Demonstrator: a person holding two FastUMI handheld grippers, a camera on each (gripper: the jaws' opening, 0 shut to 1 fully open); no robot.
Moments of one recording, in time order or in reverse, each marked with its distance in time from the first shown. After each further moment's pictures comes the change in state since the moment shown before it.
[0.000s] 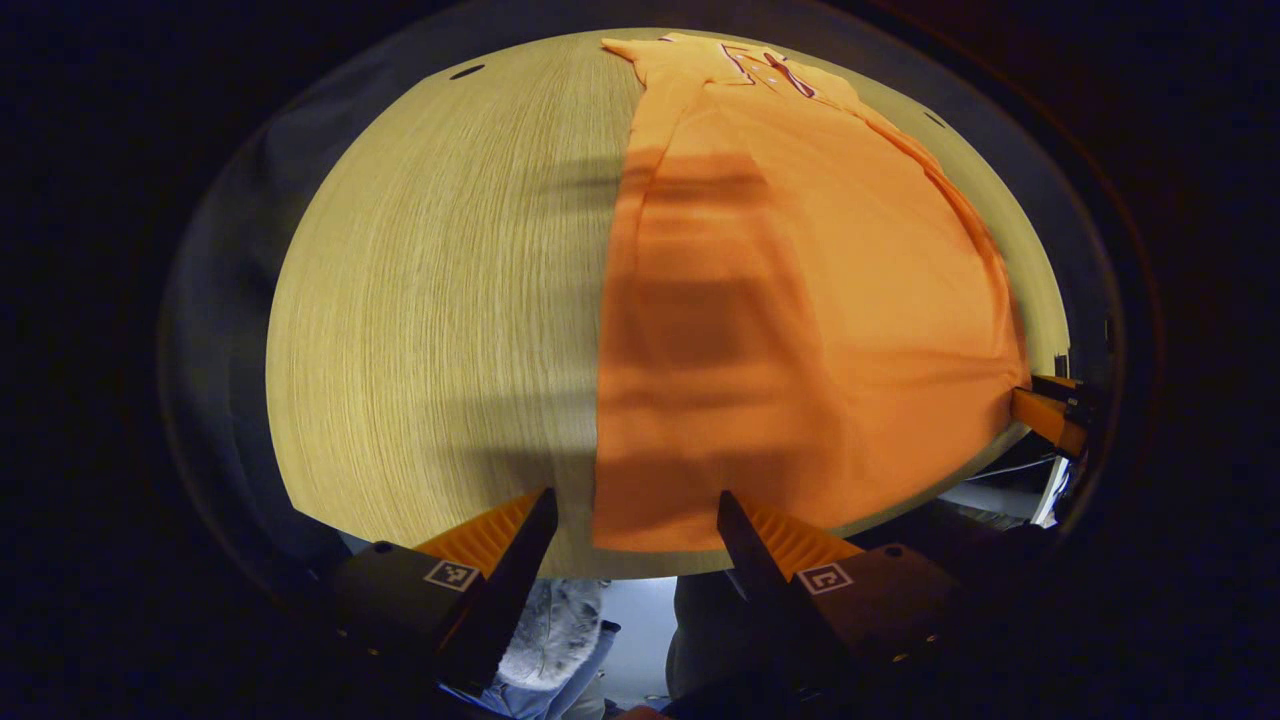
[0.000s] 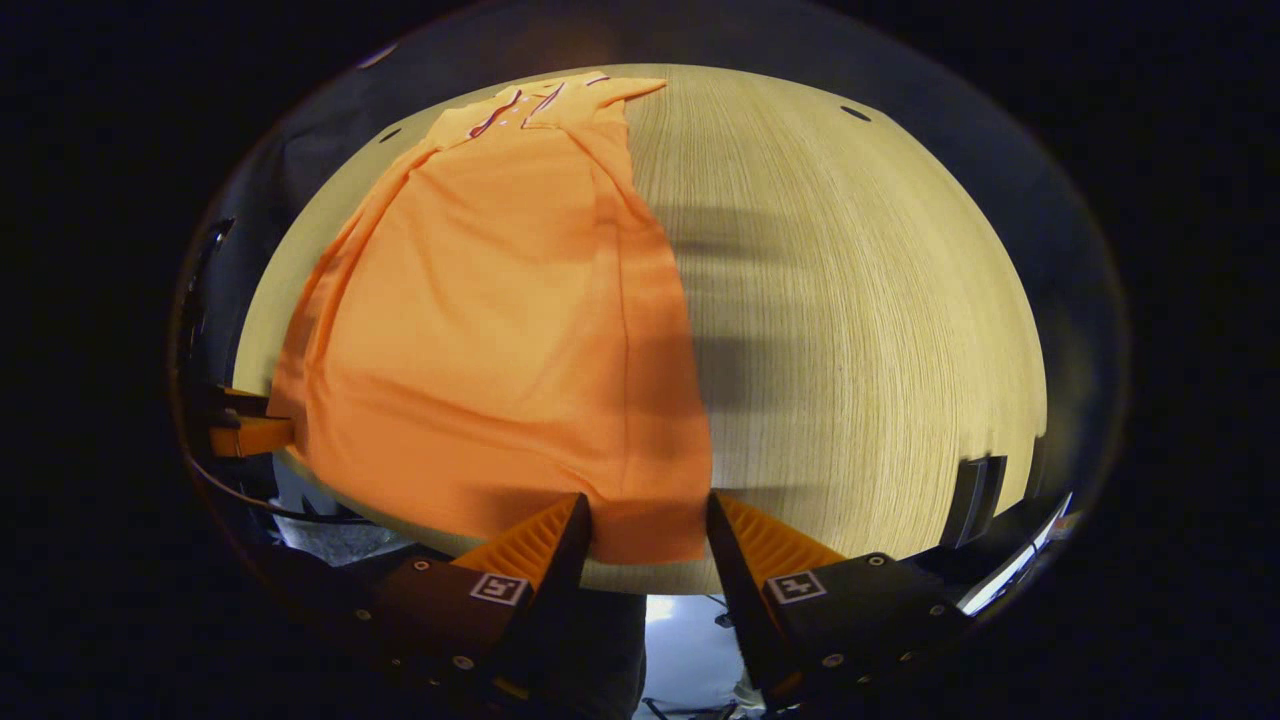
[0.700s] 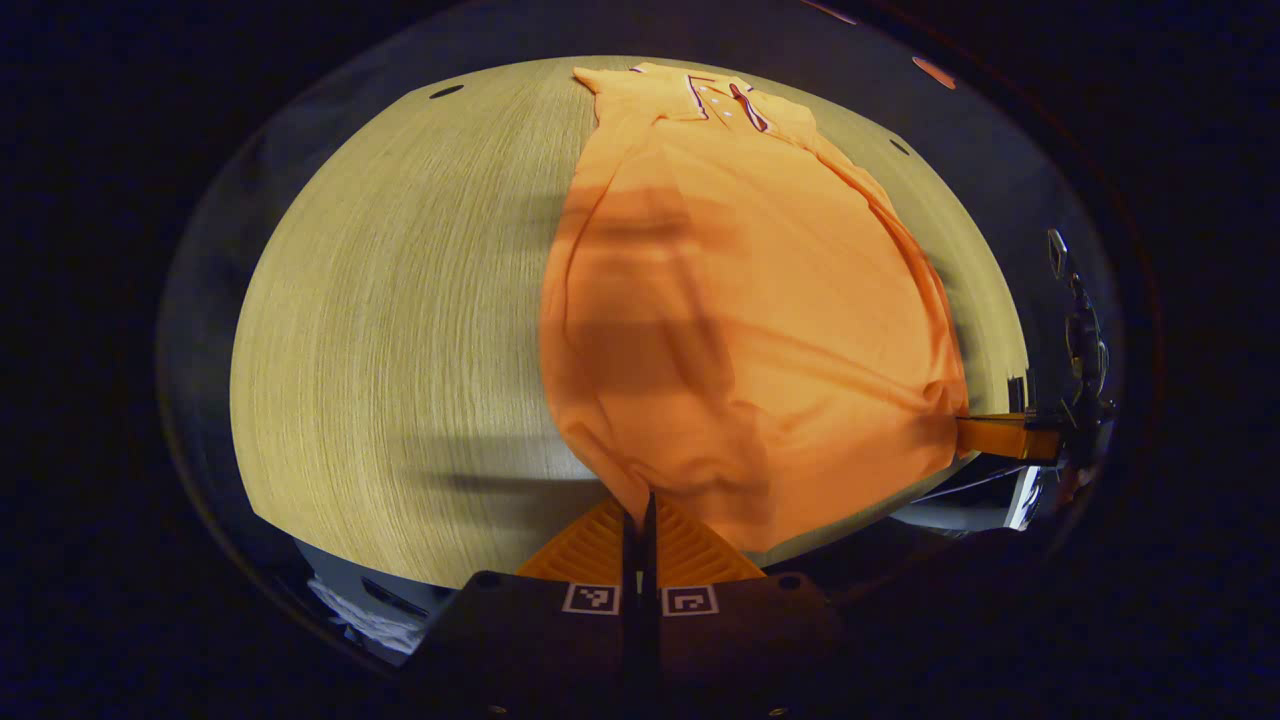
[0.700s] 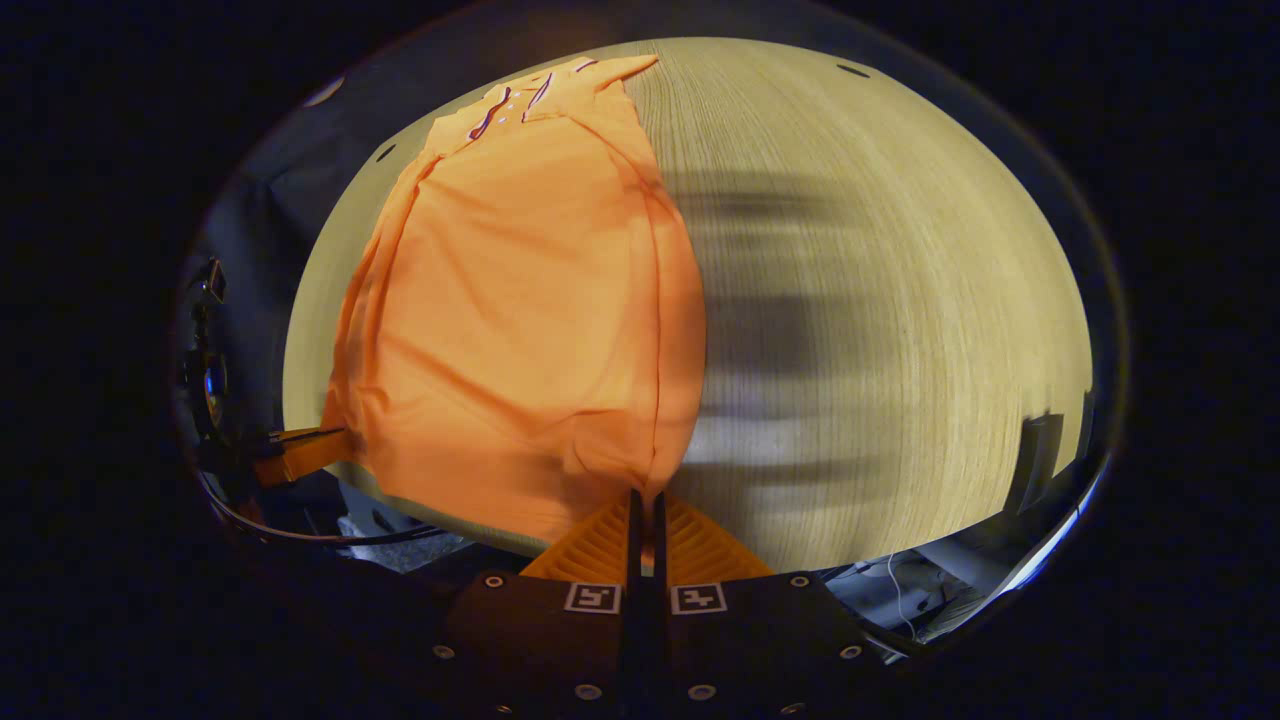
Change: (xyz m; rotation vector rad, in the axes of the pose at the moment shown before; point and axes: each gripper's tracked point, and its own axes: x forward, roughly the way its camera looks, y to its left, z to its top) left arm -0.014 -0.039 0.025 -0.020 -0.147 -0.137; right arm -0.011 0.034 0.003 0.102 0.051 0.151
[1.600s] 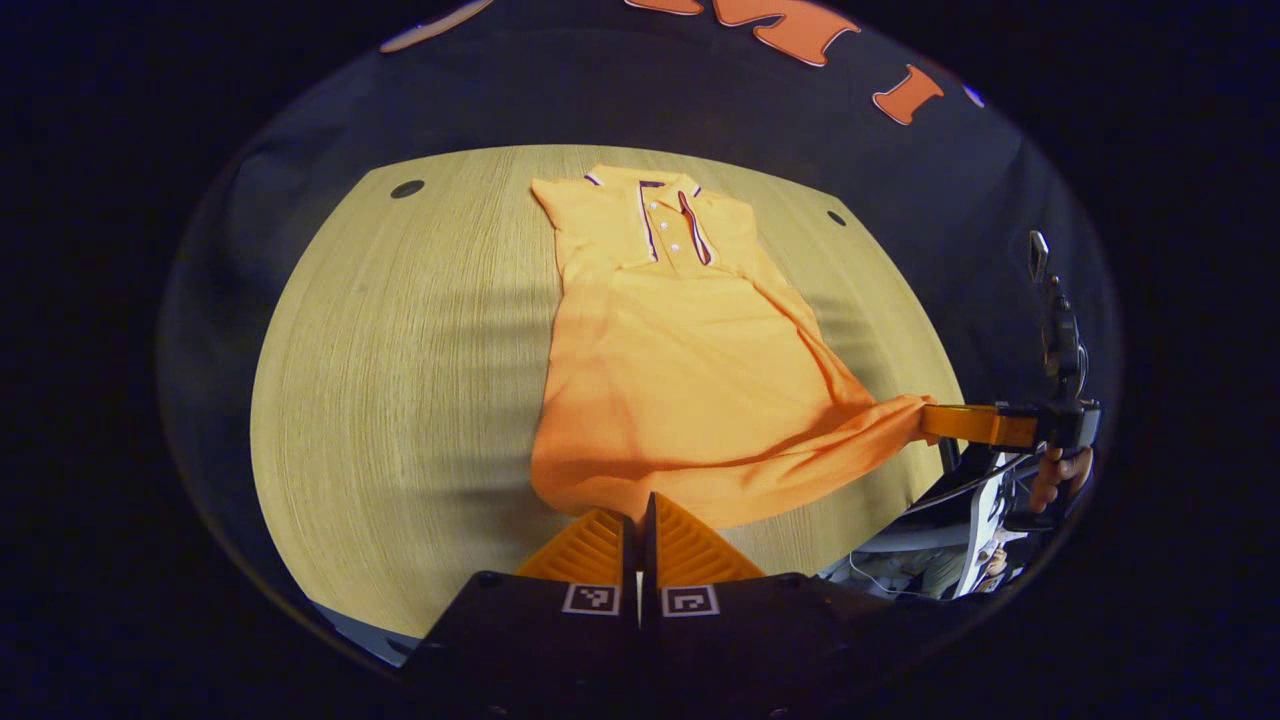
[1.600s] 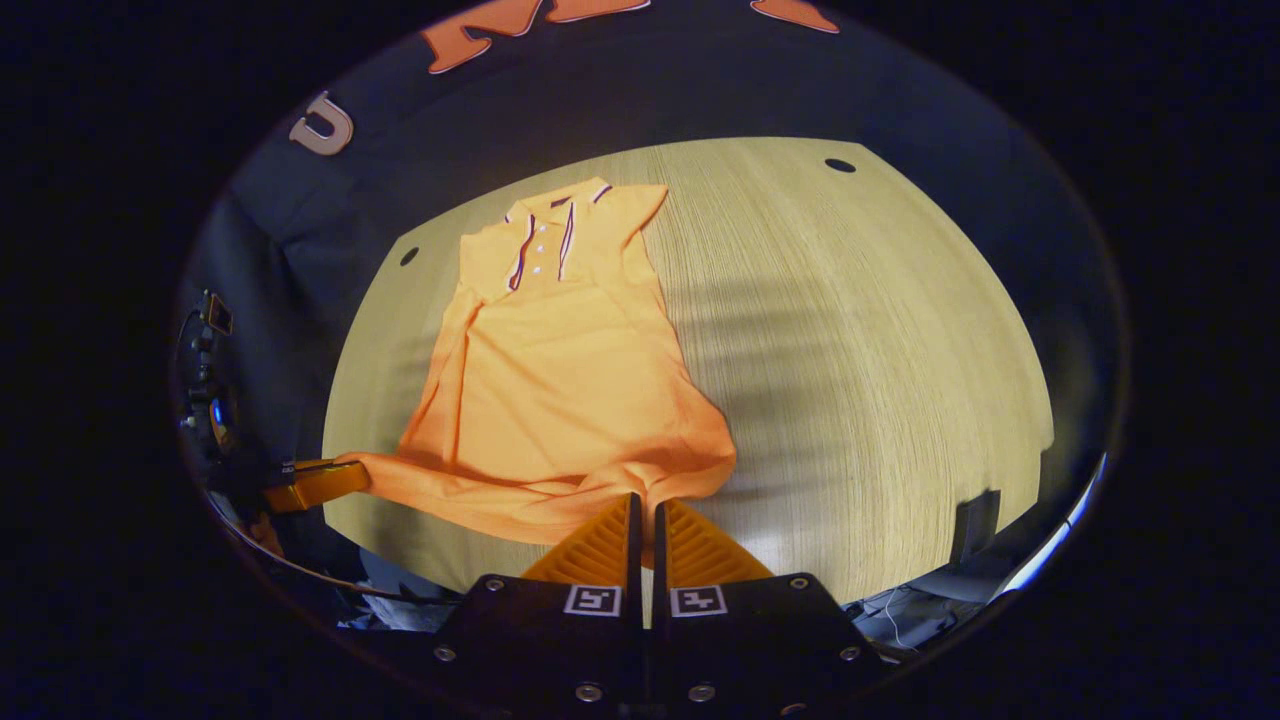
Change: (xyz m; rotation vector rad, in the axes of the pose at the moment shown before) left arm -0.073 -0.005 0.123 0.074 -0.213 -0.142; right arm -0.080 0.030 0.117 0.054 -0.287 0.018
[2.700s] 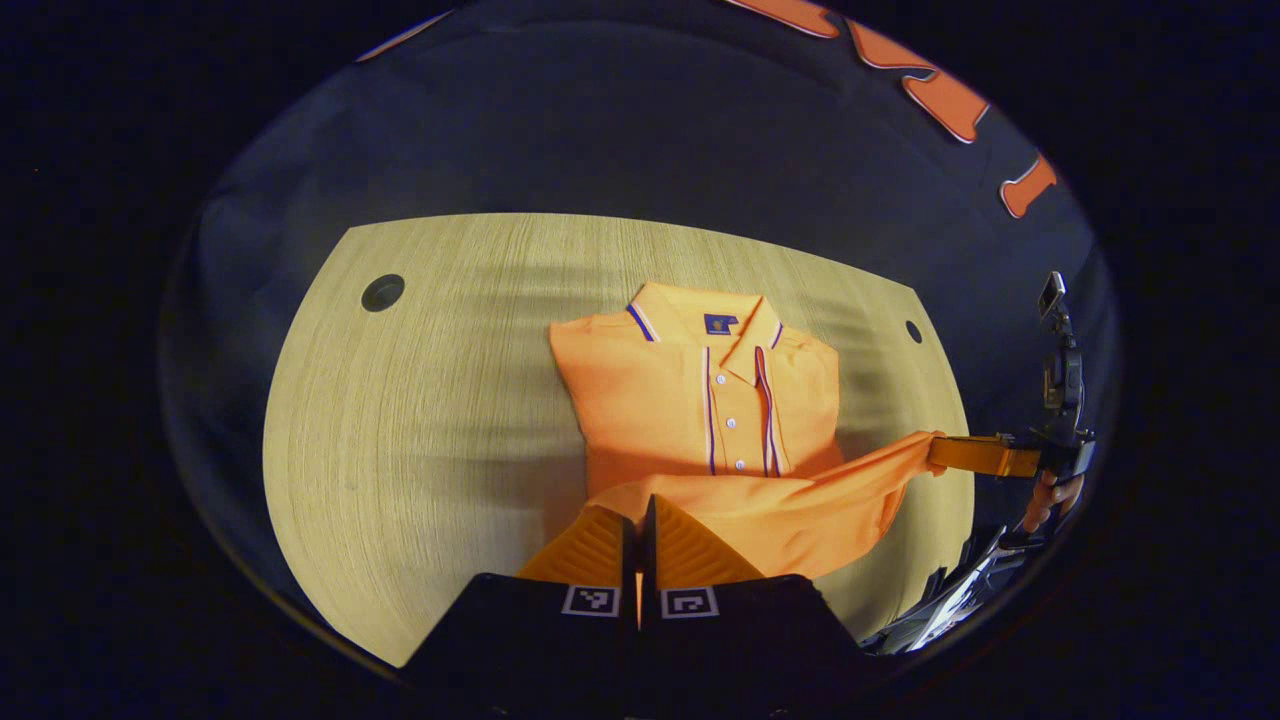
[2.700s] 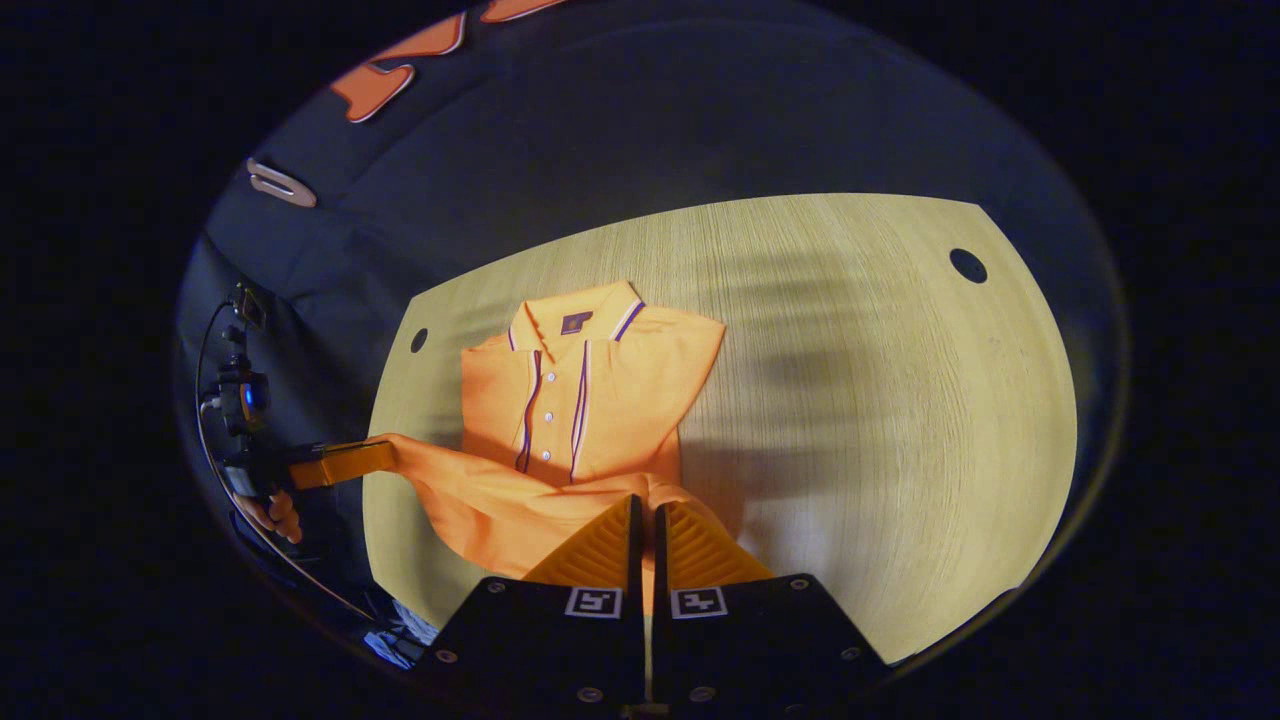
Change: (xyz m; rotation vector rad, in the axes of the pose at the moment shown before) left arm 0.097 0.056 0.246 -0.092 -0.024 0.075; right arm 0.112 0.008 0.232 -0.049 0.039 0.154
